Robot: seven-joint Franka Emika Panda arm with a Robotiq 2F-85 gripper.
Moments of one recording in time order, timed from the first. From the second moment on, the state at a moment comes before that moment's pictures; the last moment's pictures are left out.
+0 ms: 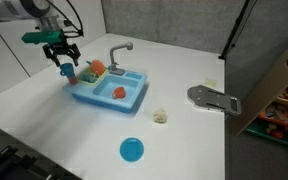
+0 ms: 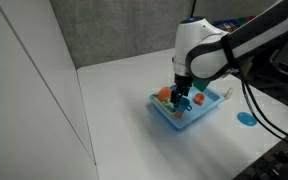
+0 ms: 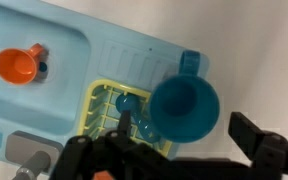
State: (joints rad) arm 0.24 0.52 0.08 -1.90 -0.15 2.32 0.07
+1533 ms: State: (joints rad) arm 0.20 0.31 0.08 -2.01 -0.07 2.22 0.10
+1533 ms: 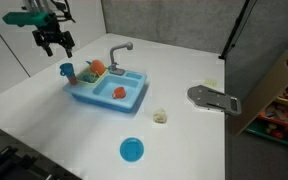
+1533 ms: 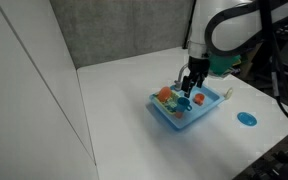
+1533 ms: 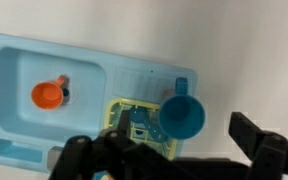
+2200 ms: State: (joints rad) arm 0.10 0.08 0.05 -2.19 -0.04 2.13 0.10
